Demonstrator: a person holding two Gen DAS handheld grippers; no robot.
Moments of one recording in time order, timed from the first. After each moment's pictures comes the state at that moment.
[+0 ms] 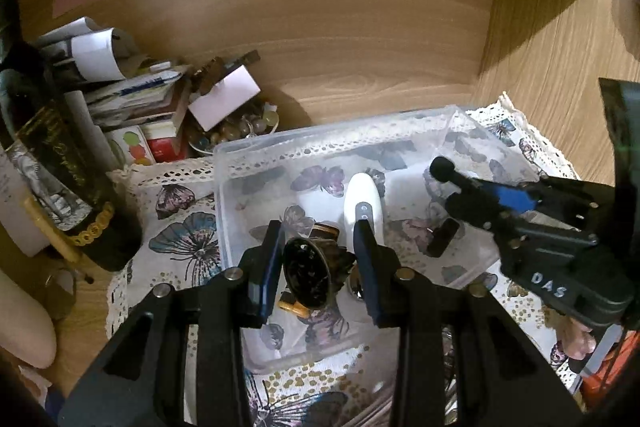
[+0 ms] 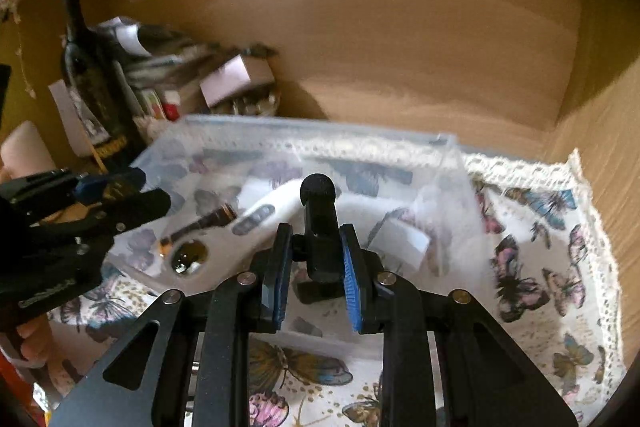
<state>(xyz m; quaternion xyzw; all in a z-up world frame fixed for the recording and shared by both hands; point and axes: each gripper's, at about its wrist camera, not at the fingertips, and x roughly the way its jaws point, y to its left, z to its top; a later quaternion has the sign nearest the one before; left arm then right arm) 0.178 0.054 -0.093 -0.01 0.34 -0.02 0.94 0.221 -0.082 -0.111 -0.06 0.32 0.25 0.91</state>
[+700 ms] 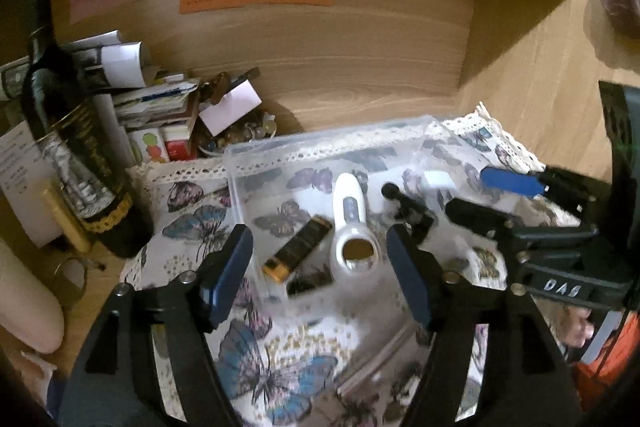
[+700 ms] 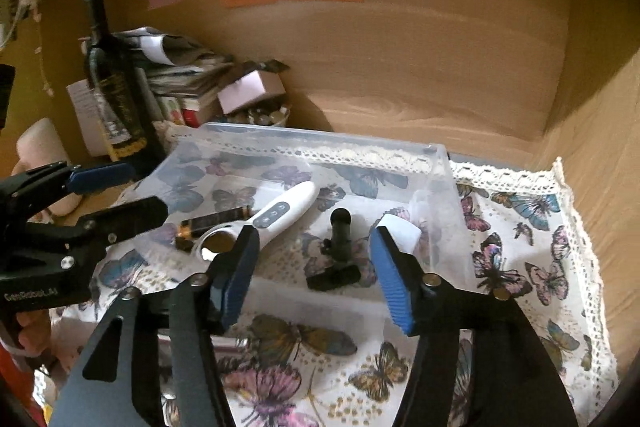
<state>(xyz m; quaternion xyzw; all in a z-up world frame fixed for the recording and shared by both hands) 0.130 0.062 -0.075 -0.02 0.32 -0.04 0.95 0.183 -0.095 -0.091 -0.07 0.29 0.25 0.92</state>
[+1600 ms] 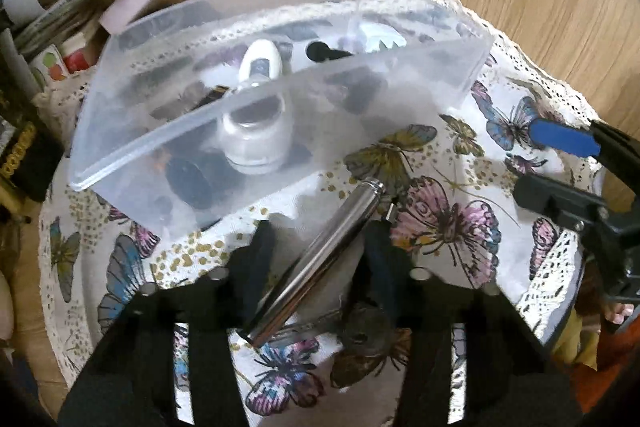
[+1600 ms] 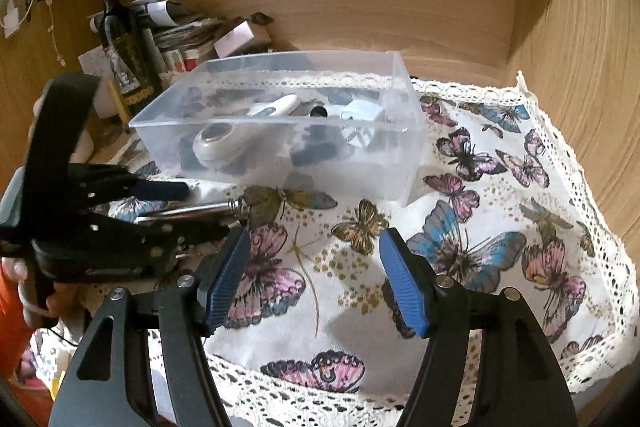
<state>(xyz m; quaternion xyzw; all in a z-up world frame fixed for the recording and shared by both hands) 0.136 0.007 -0.148 0.03 0.44 -0.12 0.89 0.122 -0.146 -0.137 -0.04 0.34 0.24 0.91</state>
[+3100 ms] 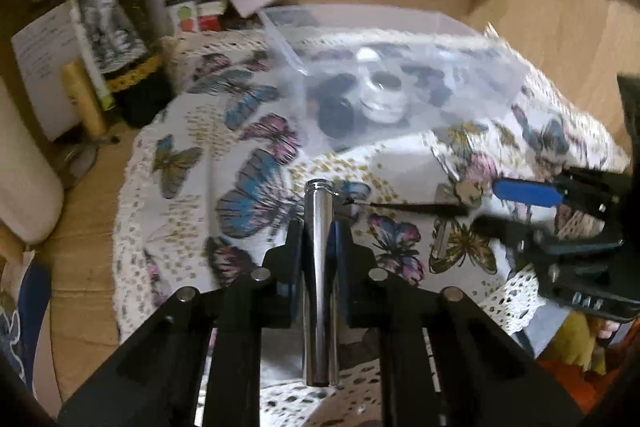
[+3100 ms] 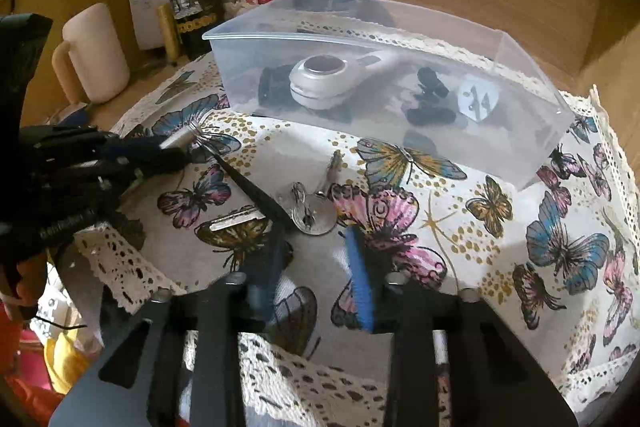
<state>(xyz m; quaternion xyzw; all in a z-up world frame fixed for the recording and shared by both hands) 0.062 0.075 -0.138 -0.02 0.39 -0.02 0.92 0.103 -0.071 -0.166 -0.11 0.38 0.30 0.87</state>
